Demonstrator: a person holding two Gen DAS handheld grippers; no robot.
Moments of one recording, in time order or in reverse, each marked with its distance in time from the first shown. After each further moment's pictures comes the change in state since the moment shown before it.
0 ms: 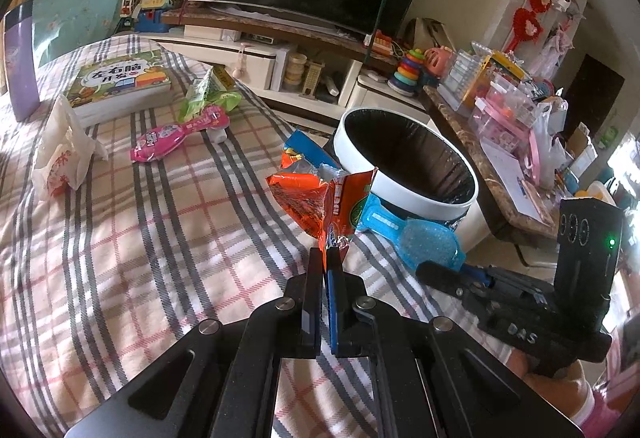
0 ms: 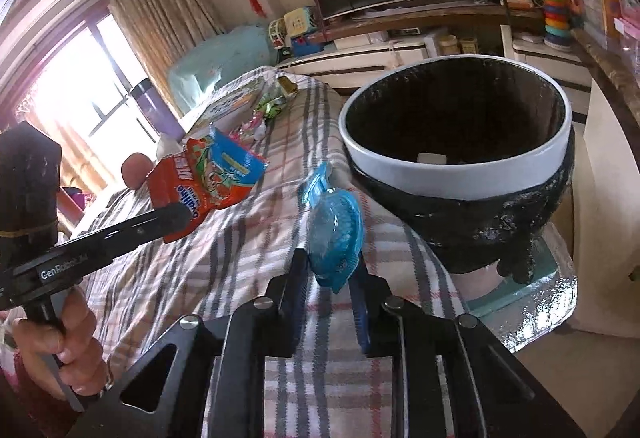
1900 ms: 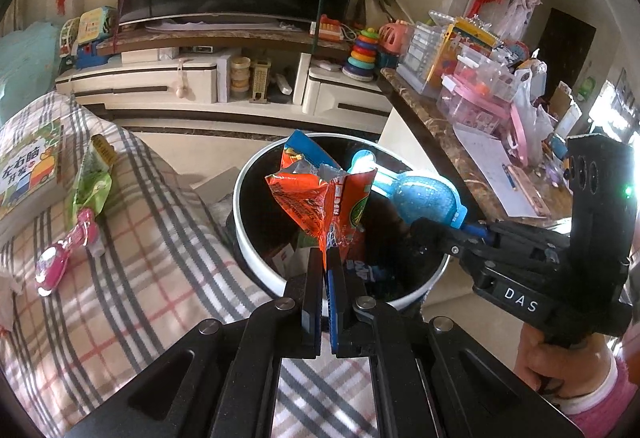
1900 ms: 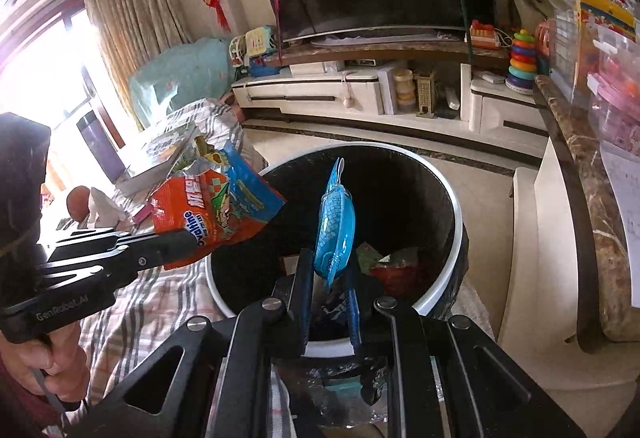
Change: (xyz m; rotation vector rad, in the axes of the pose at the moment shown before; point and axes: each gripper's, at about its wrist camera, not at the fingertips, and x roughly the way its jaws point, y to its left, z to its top) left arm 0.110 -0.075 0.088 0.163 0.050 -0.049; right arm -0.011 -0.066 0.084 -0.059 -0.047 -0.175
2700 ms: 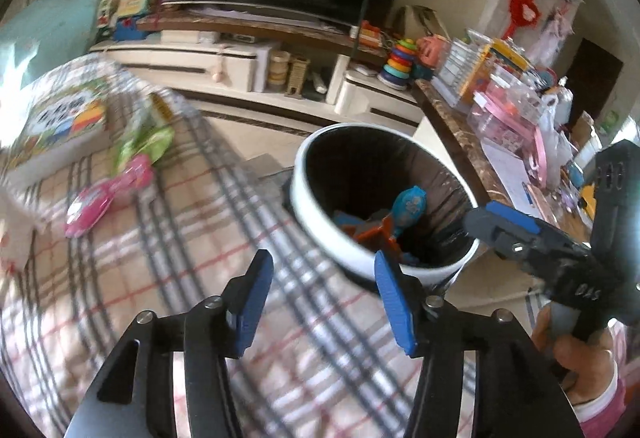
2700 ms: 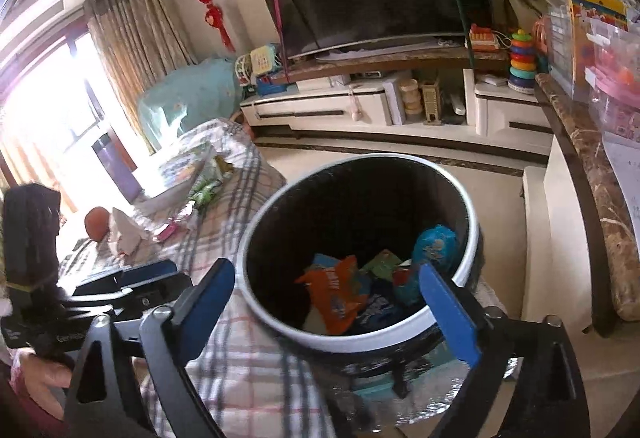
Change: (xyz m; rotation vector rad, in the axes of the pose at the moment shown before) left arm -0.026 0.029 -0.040 -0.139 -0.028 0.065; right arm -0.019 0.015 -0.005 0.058 -0.067 0.059
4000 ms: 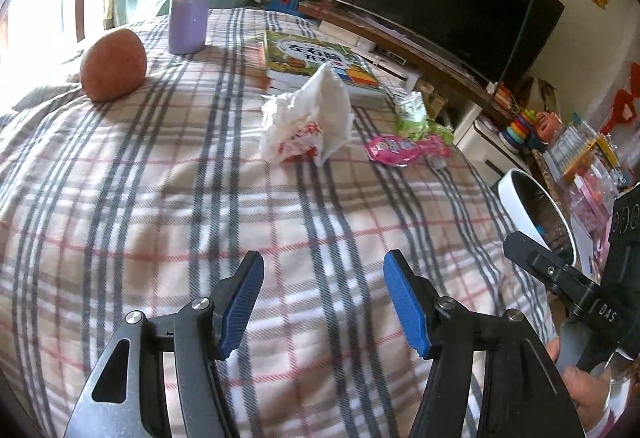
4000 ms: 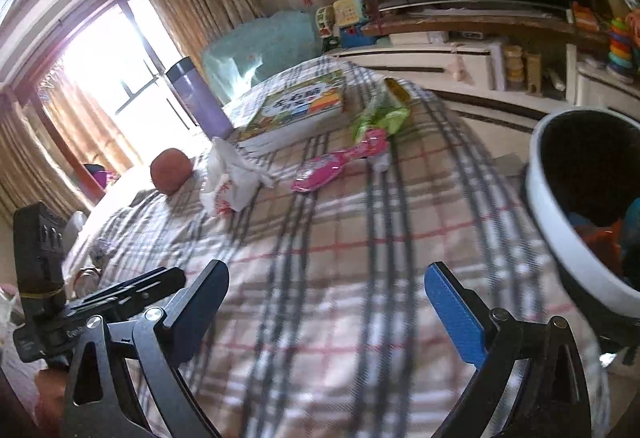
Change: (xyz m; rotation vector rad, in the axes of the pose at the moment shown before) left arm -0.152 0.138 -0.086 -0.333 -0.069 0.260; right arm 0.085 0.174 -0.040 -0.074 0.152 0.225
